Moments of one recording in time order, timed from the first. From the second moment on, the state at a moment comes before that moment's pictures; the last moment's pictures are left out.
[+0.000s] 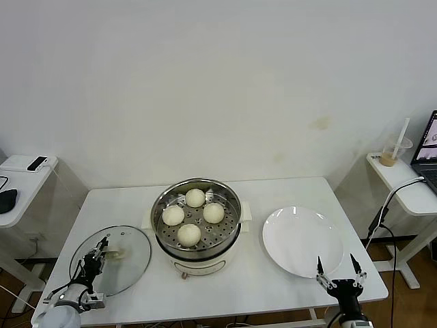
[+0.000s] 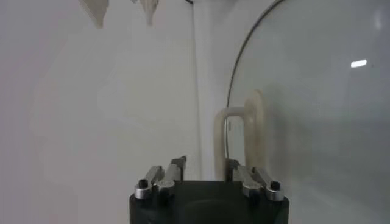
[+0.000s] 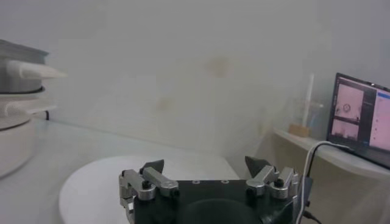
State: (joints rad) left arm 1.29 -1.16 -0.71 -1.41 1.22 -0.21 -0.13; right arm -1.66 1.47 0.76 1.88 -0.04 0.25 -0.03
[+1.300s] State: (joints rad) left arm 1.47 -1.00 -0.90 -1.78 0.98 -0.11 -0.05; right arm -1.68 1.44 0.74 1.93 -0.05 0.22 -0.04
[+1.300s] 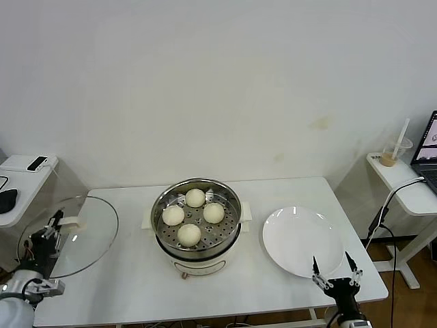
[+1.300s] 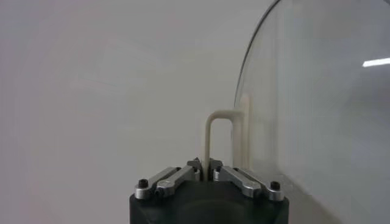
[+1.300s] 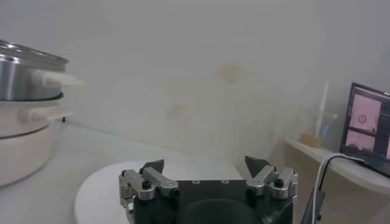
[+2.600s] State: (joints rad) left arm 1.06 -1.10 -0.23 -1.99 1.13 0.41 0.25; right arm -1.59 1.47 0.72 1.88 -0.17 0.10 -0.06
